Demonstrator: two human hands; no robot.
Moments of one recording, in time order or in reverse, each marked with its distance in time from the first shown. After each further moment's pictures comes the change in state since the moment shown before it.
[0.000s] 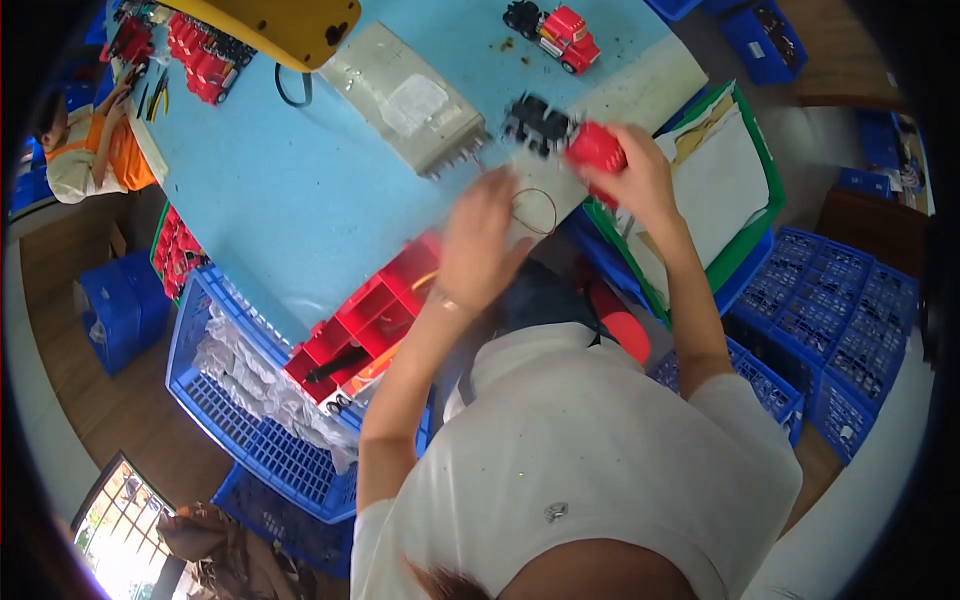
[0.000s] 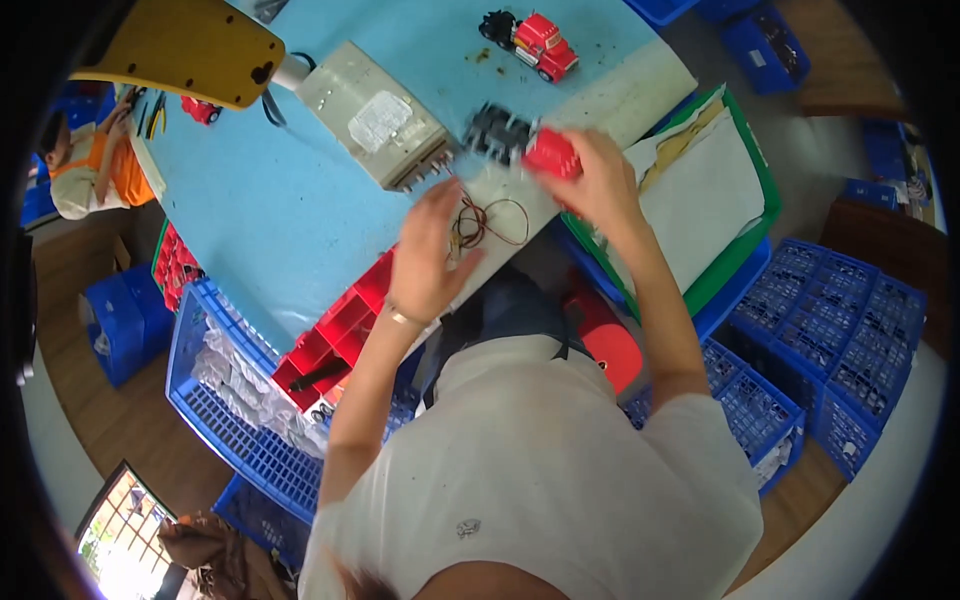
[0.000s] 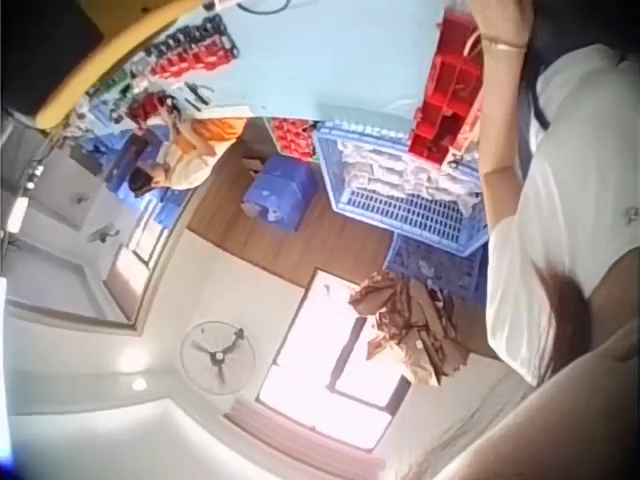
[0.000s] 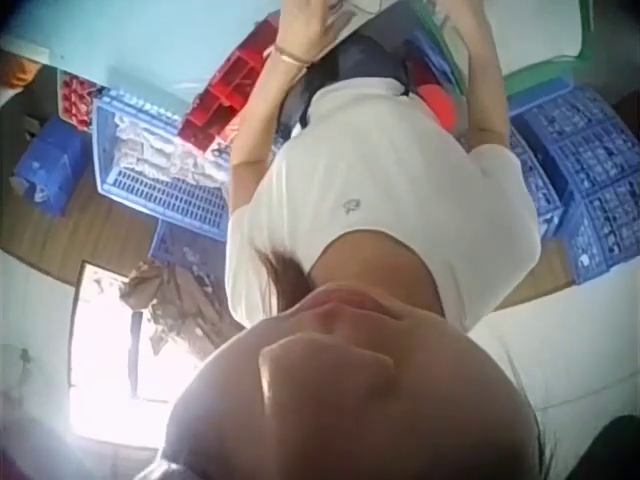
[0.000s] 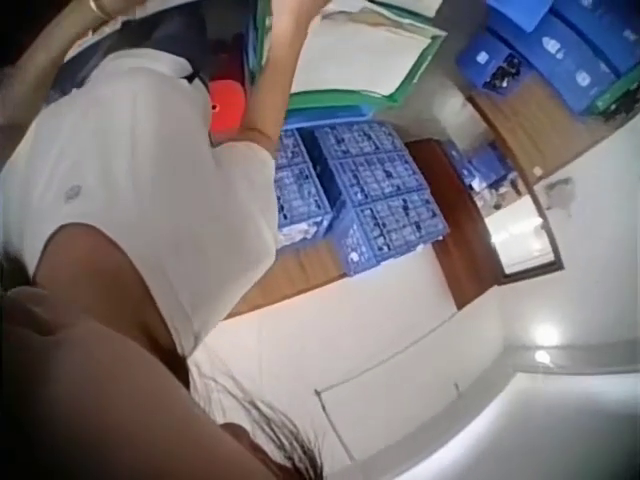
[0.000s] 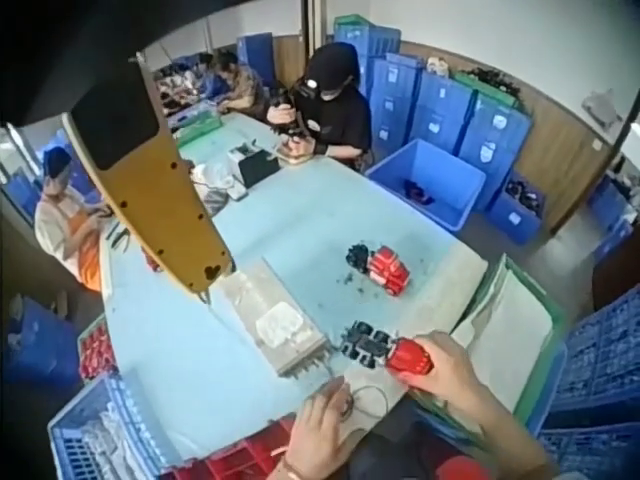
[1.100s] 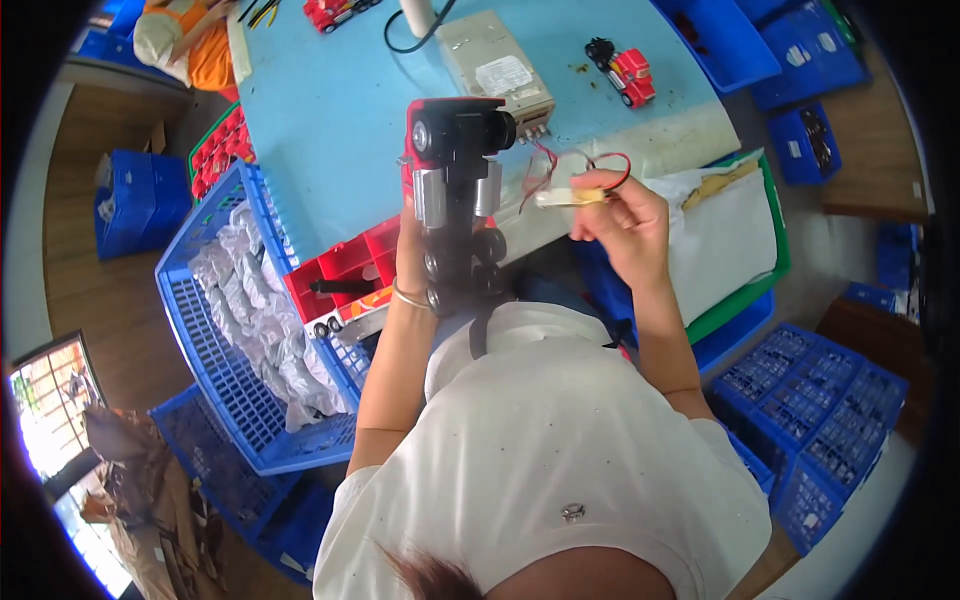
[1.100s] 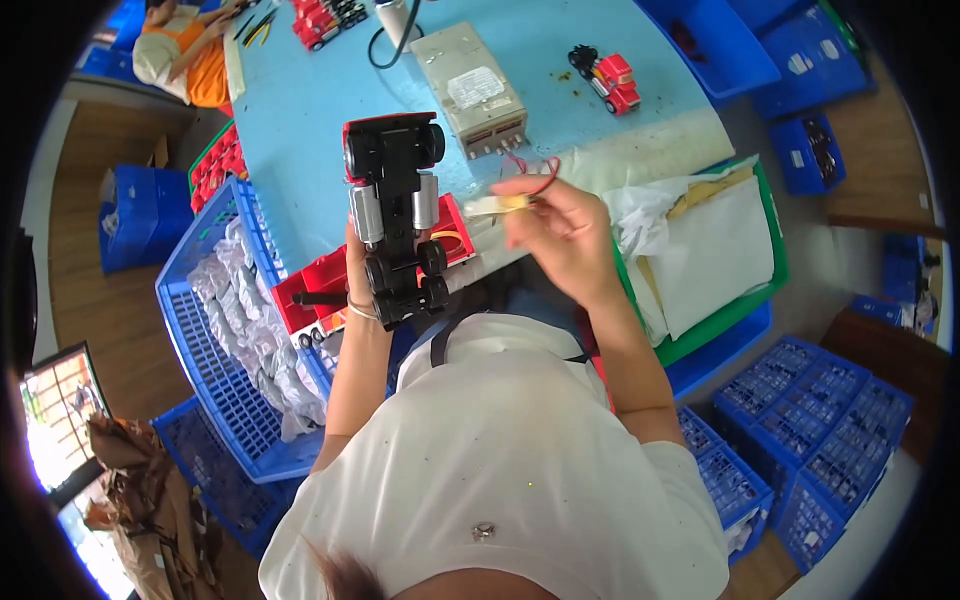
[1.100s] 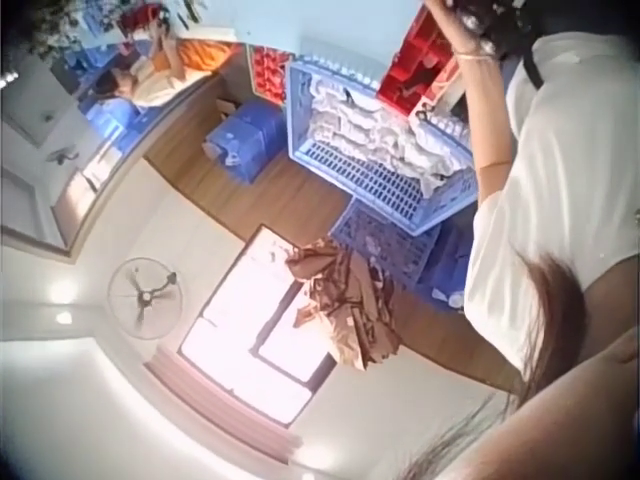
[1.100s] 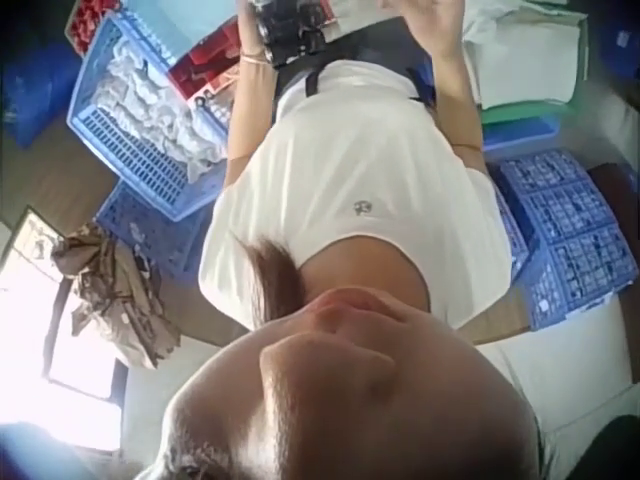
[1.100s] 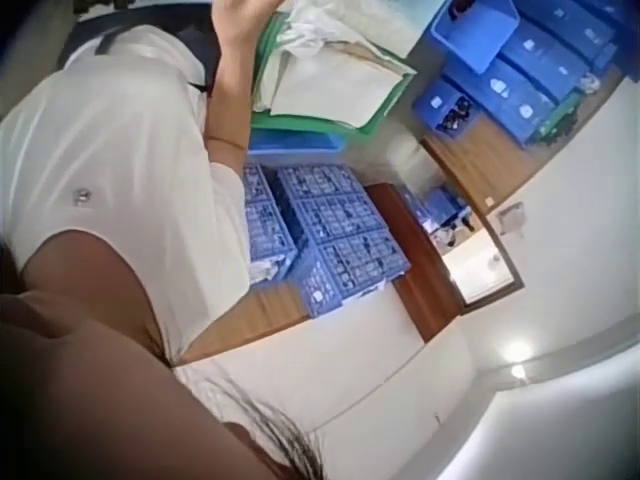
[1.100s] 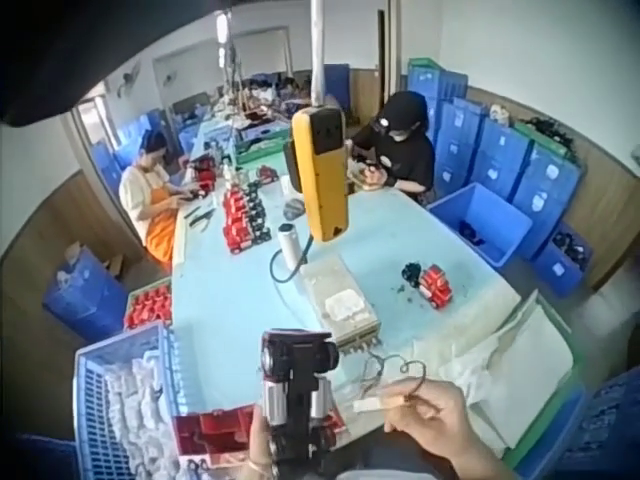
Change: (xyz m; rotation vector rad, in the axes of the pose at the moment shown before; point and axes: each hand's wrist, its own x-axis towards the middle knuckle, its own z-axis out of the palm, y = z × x) left_hand -0.129 0.038 -0.077 -1.550 0.471 -0.801; right_hand -0.073 -0.160 -0.037 1.223 -0.228 0.040
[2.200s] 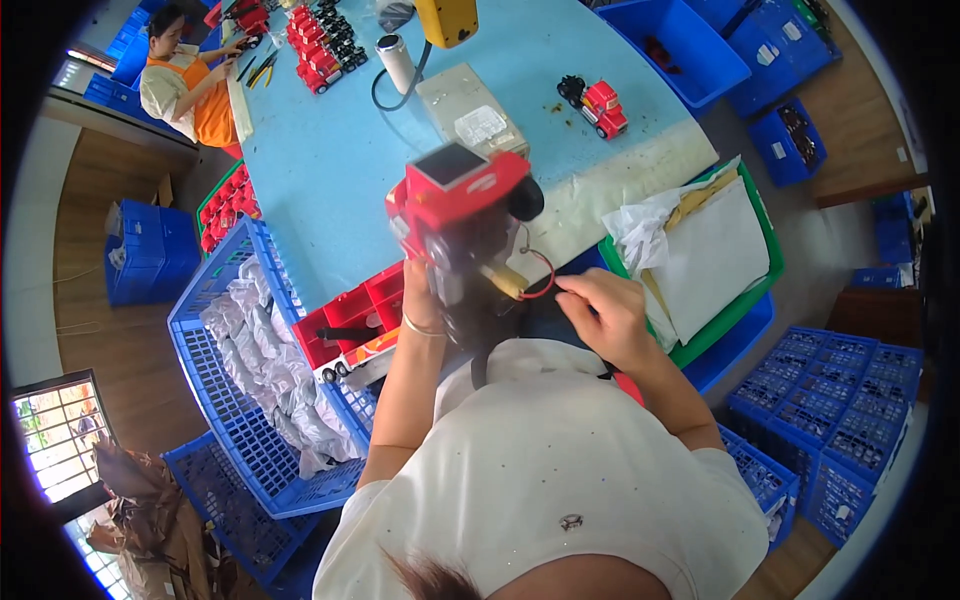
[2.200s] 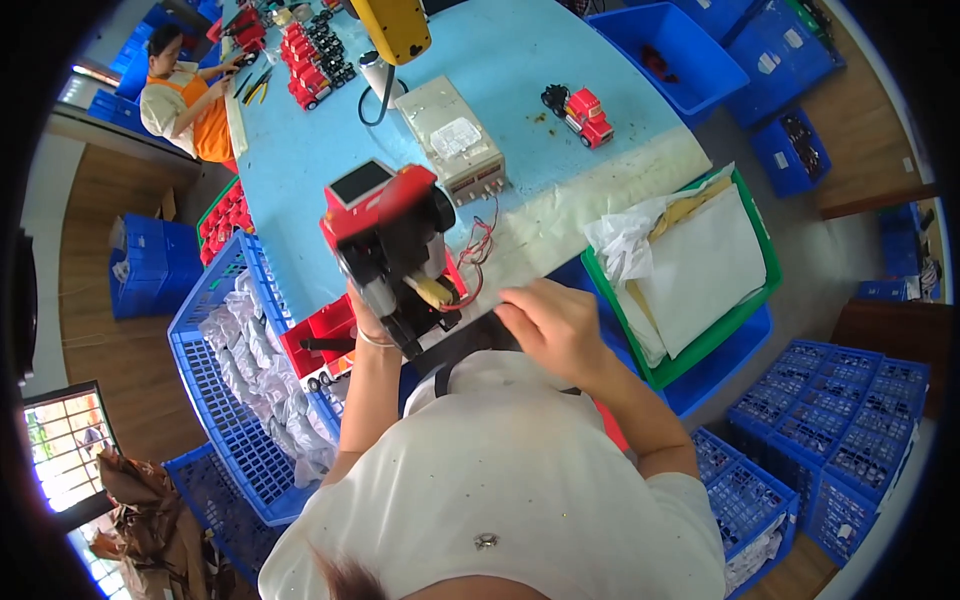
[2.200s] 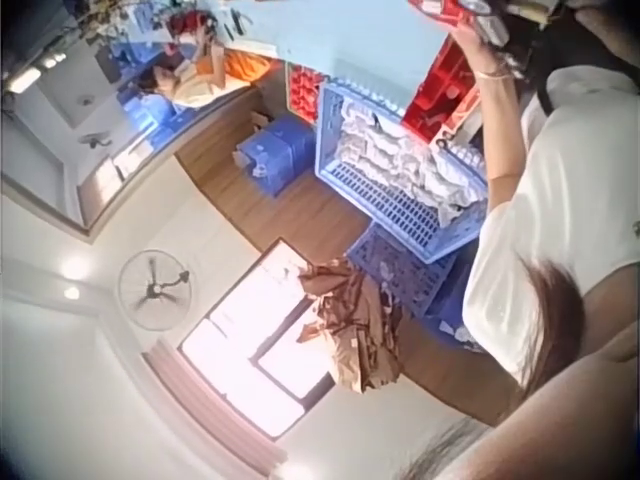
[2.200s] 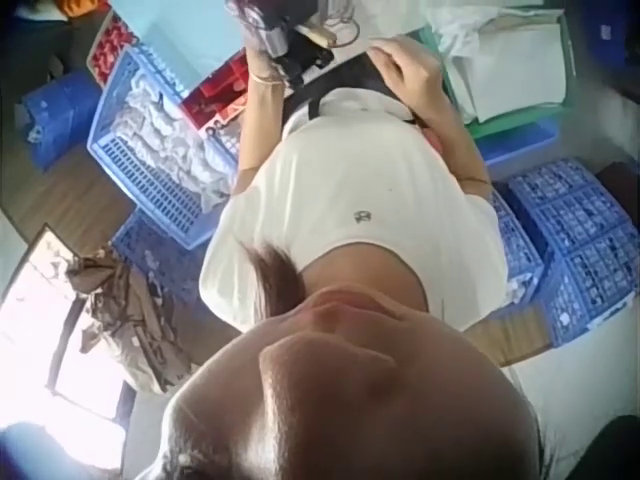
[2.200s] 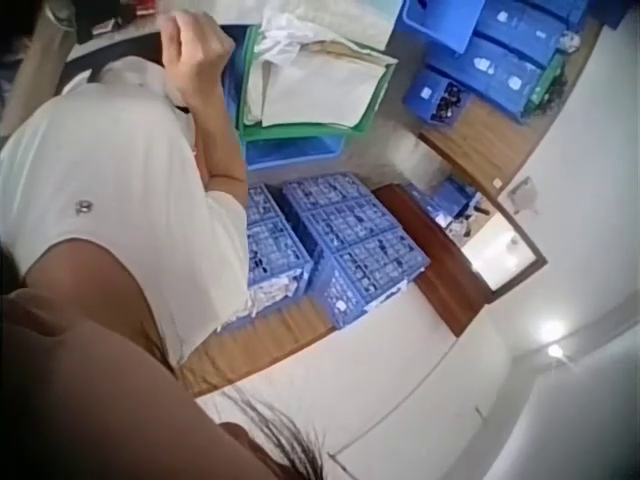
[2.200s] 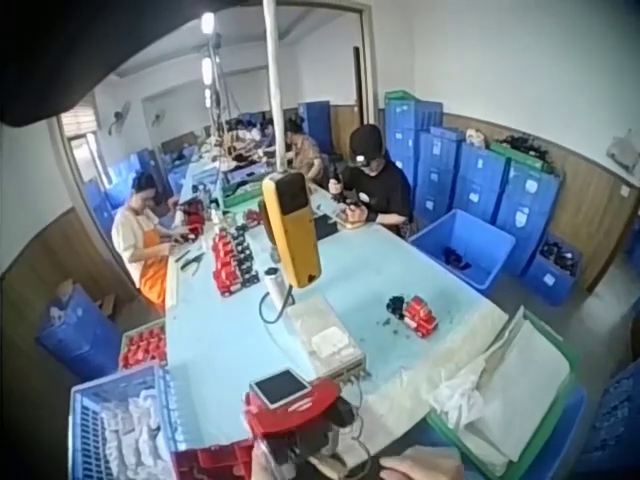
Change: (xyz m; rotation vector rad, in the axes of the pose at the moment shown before) left_hand 0.016 -0.019 0.018 0.024 -0.269 0.315; right_hand -0.054 -0.017 -0.011 -0.798 -0.025 -0.459
